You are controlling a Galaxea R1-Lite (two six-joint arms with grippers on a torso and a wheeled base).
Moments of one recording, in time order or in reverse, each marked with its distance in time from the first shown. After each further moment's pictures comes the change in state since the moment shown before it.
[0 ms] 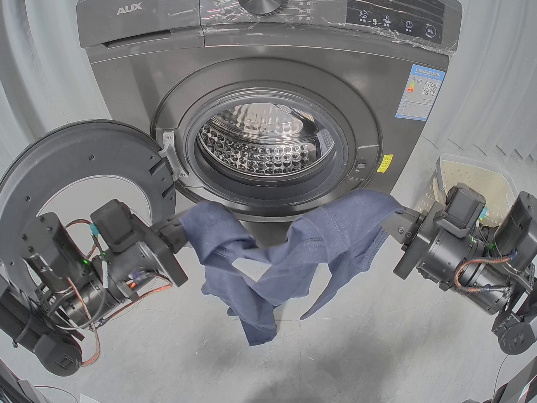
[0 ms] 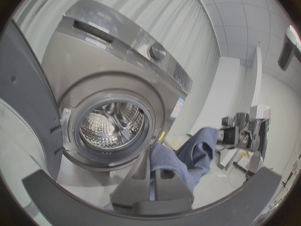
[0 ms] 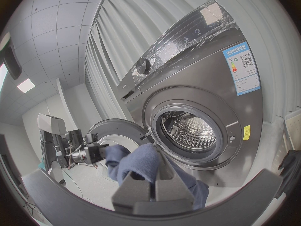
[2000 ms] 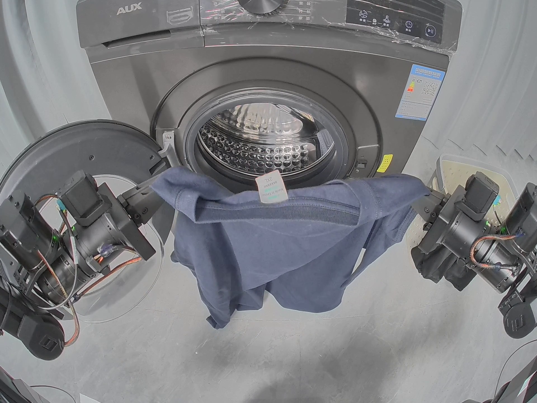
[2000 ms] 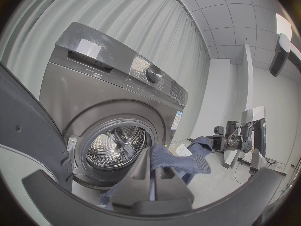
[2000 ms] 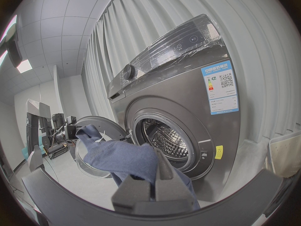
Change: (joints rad) left arm 0.130 -0.084 -0.049 0.000 -0.140 0.040; right arm -0.219 0.009 0.027 -0.073 0.122 -0.110
